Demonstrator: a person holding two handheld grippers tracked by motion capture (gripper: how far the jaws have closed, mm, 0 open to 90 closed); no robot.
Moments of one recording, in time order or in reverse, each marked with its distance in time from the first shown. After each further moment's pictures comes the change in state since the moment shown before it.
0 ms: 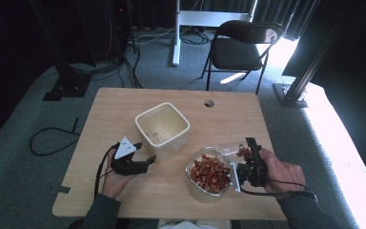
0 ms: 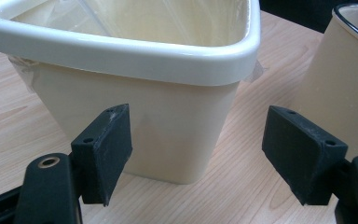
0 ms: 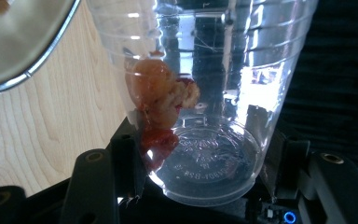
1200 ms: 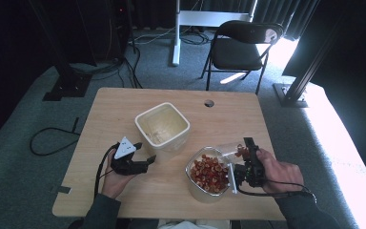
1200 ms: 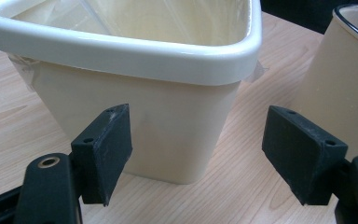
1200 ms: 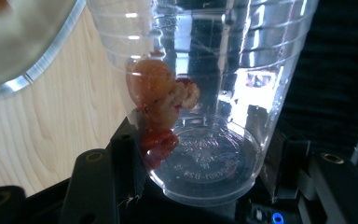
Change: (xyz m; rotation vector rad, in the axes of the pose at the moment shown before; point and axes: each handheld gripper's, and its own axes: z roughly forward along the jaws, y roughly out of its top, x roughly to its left) left arm 0.001 -0.001 0.001 -0.002 -0.002 -0.008; right arm 0.003 0.006 0.000 0.005 -0.017 -0.041
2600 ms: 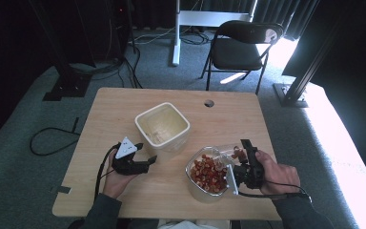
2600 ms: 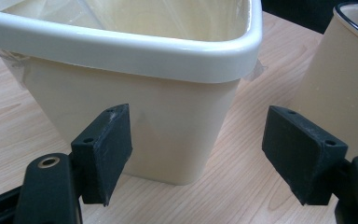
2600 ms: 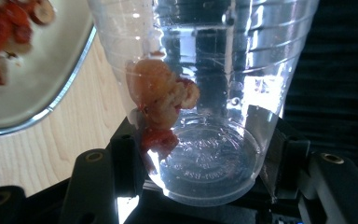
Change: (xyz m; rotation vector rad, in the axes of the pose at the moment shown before) left arm 0.000 -0.001 0.004 0.003 -0.008 -0.005; right arm 0.002 0.002 -0.002 -0.054 0.022 0.086
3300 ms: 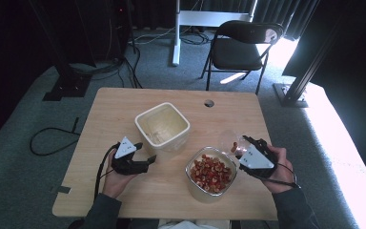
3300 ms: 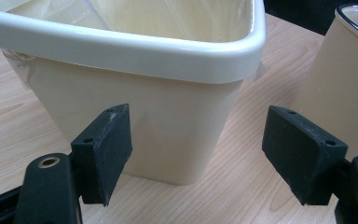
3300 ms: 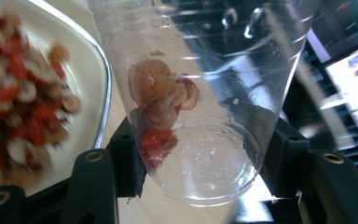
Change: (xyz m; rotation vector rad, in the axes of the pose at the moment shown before) left arm 0.001 0.000 -0.001 -0.003 0.002 -0.005; right arm -0.015 -0.040 0.028 -0.239 0.282 0.627
